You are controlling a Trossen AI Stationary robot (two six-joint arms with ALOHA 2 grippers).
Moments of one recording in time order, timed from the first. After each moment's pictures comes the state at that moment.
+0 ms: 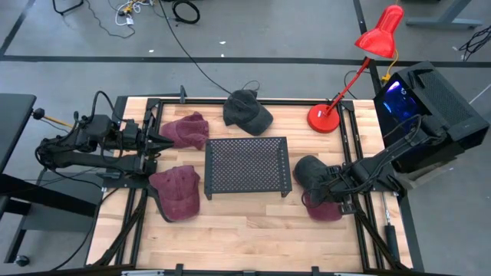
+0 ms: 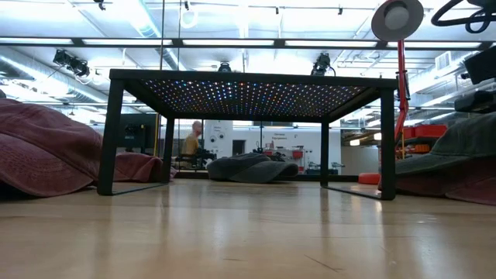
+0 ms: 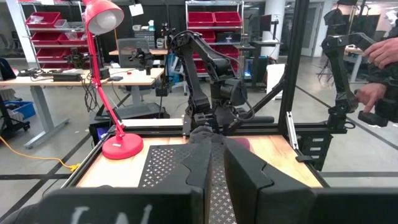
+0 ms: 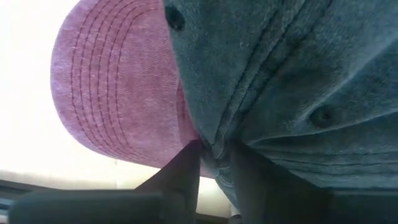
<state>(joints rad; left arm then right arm) 0.00 0.39 0.79 -0.39 0.00 0.00 0.54 1.07 0.62 -1.03 -0.07 0.39</state>
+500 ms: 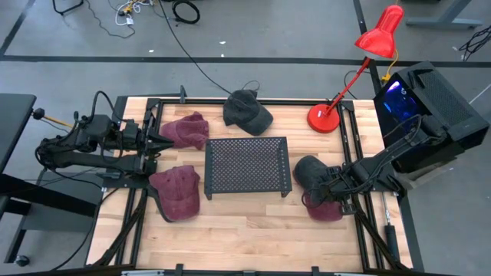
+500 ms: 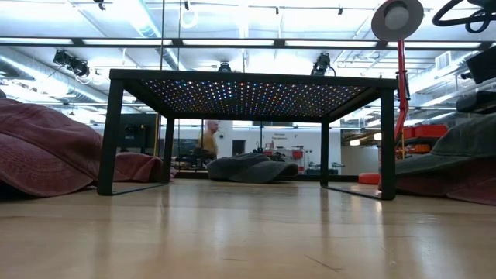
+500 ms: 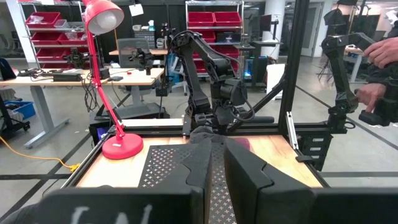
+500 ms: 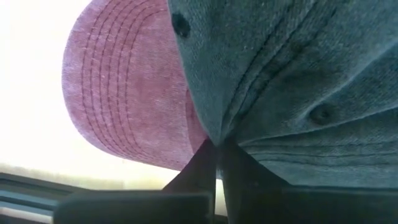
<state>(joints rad) 0.00 0.39 0.79 -0.39 0.00 0.00 0.54 1.07 0.62 -1.02 -0.10 0.39</state>
